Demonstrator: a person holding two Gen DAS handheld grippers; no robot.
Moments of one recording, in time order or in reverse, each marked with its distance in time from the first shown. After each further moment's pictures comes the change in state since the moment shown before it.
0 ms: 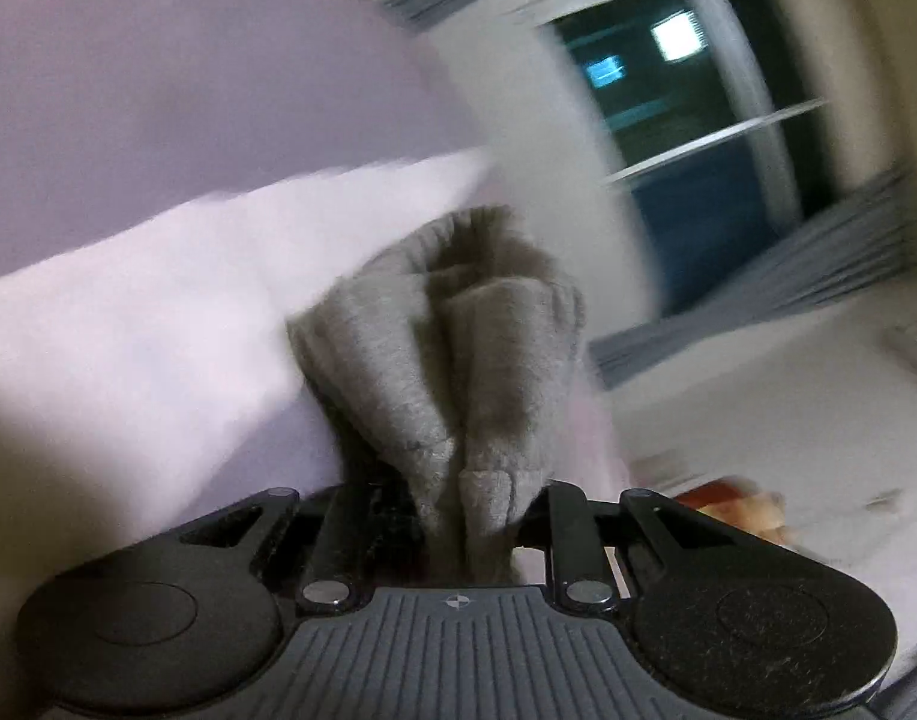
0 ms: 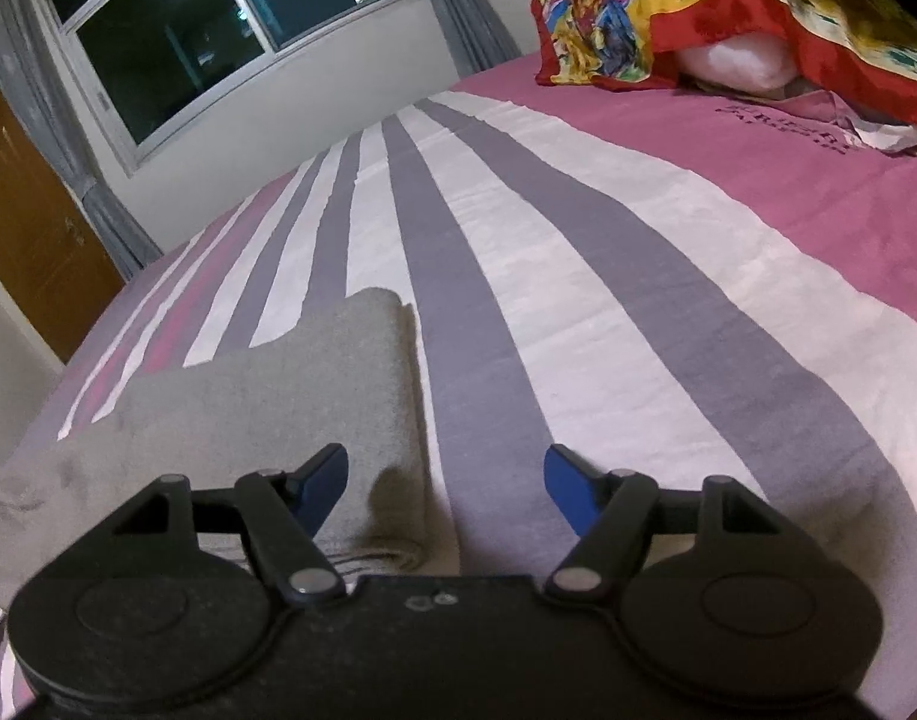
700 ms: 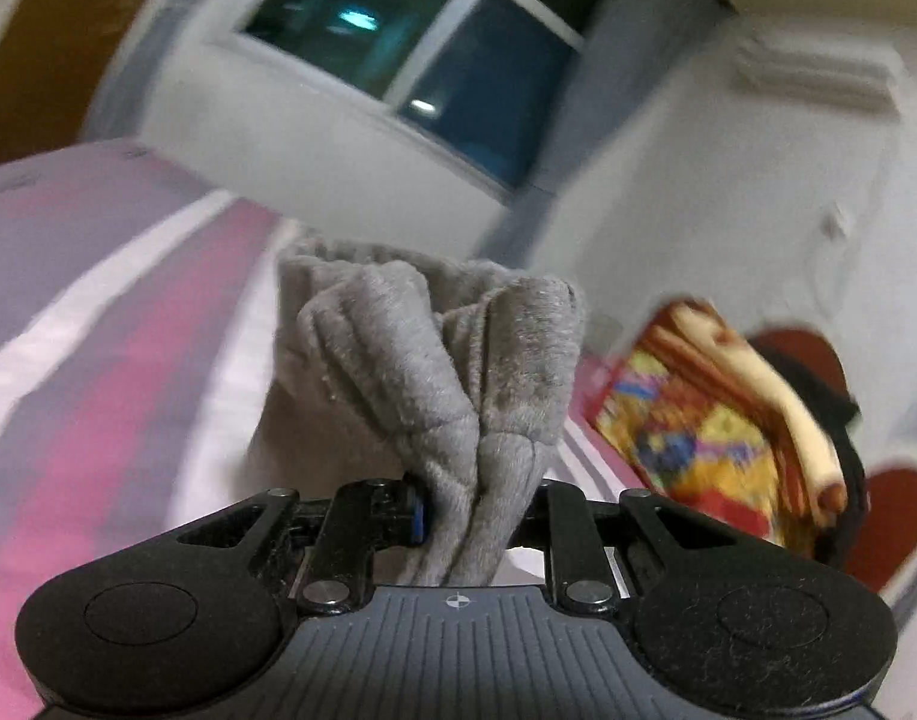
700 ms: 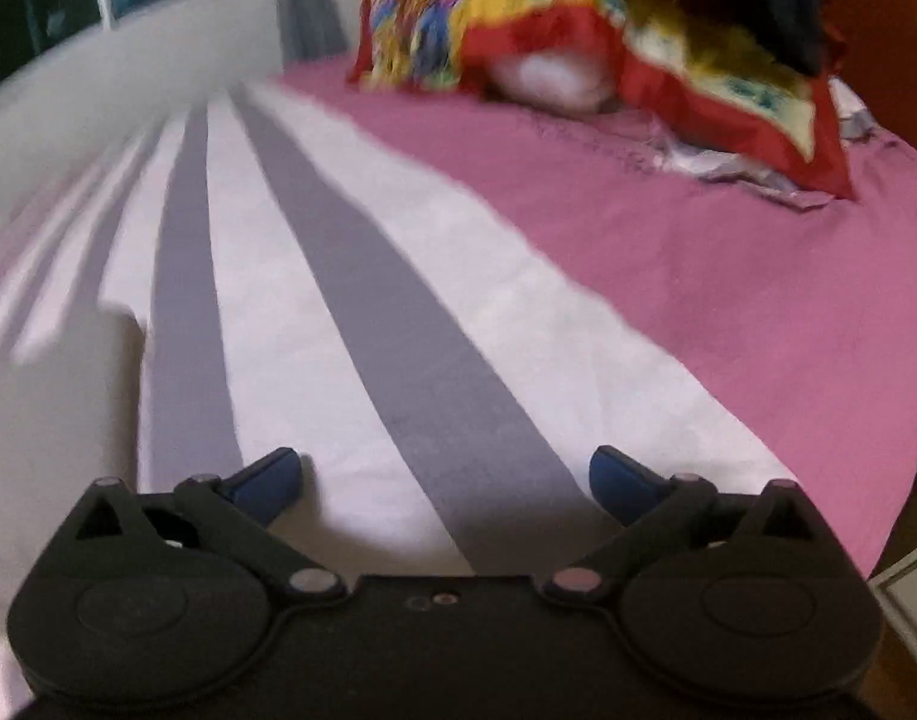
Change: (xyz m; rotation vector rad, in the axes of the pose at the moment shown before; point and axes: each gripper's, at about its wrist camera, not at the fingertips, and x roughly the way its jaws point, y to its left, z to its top) left arm 0.030 -0.276 -0.050 0.672 0.067 -0.117; right arm 0.010 -0.034 0.014 -0.090 0.010 -0.442
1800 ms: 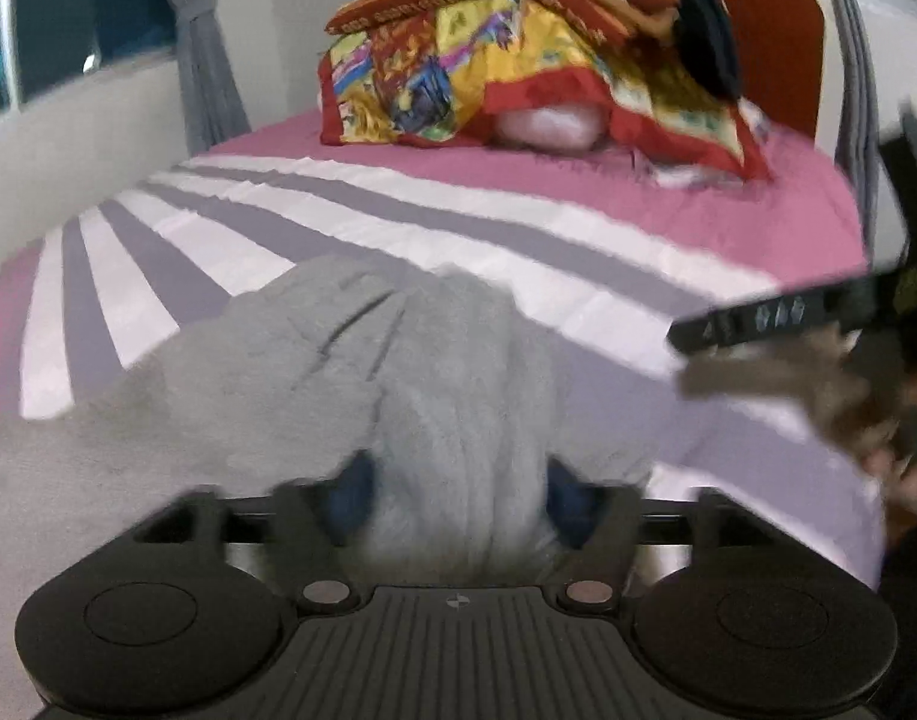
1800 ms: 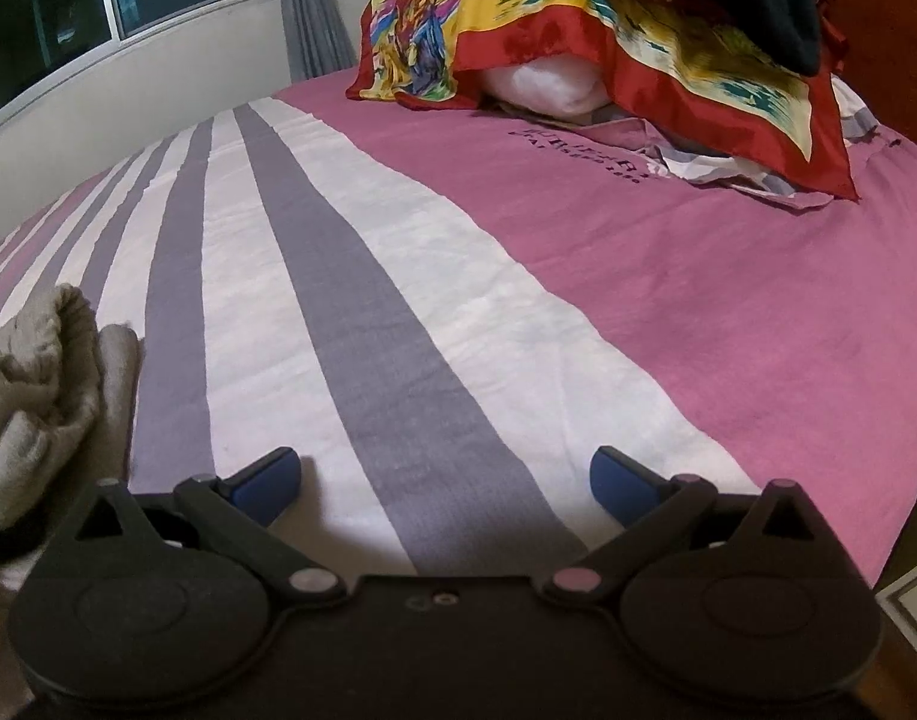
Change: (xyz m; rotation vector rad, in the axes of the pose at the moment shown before) left arm 0.147 -0.242 -0.173 0.717 0.437 -0.160; right arm -0.004 -0.022 -0.002 0.075 -0.032 0.040
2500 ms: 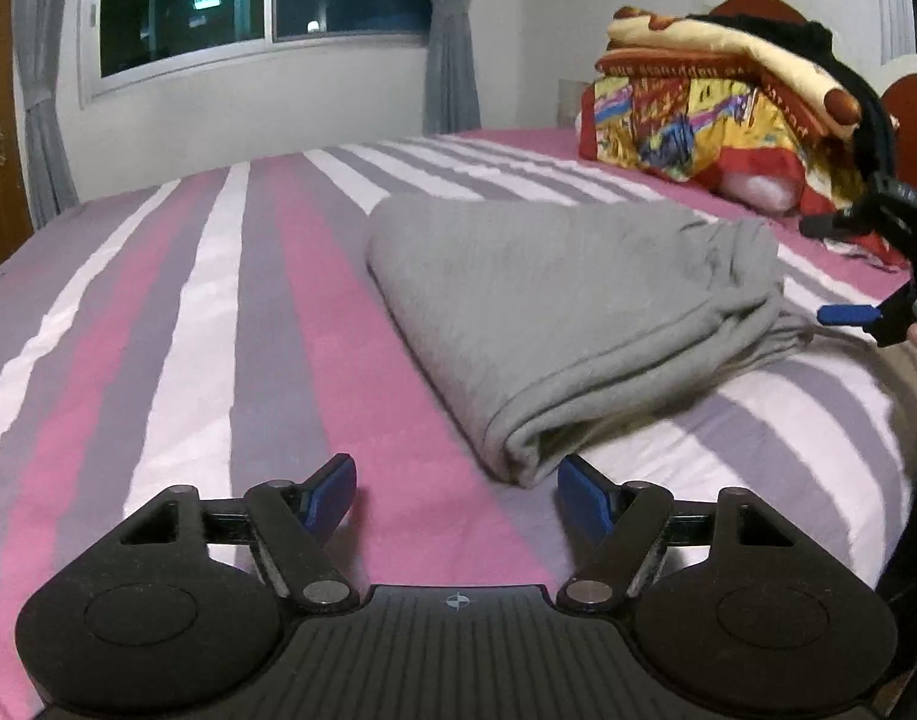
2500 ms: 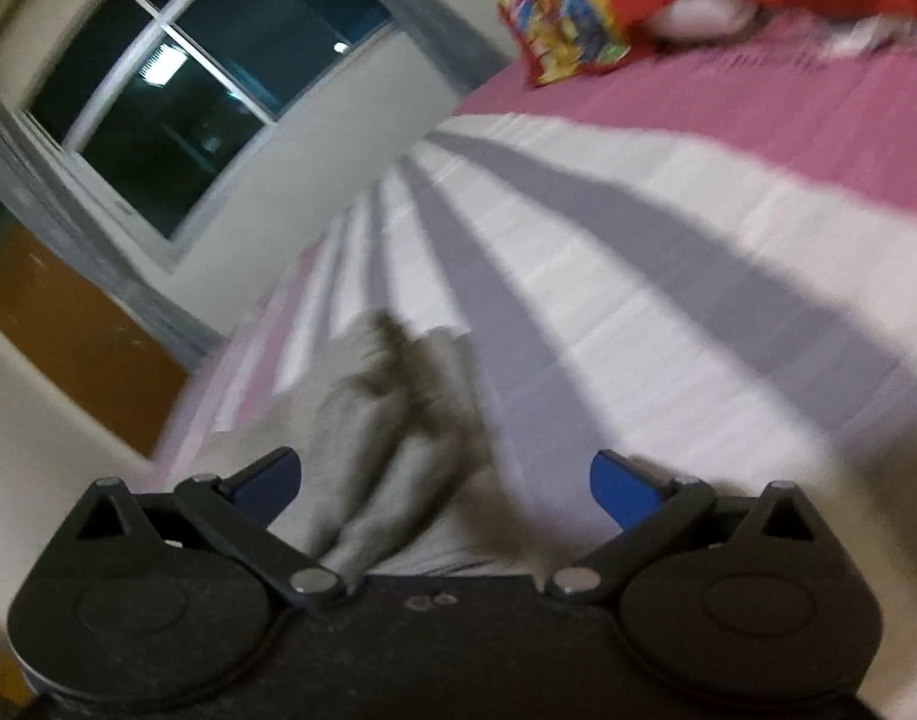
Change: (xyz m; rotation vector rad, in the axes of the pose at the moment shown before) left arm -0.169 0.092 -0.170 -0.276 -0.063 0.315; right arm -0.034 0.036 -0.022 0.298 0.045 0.639
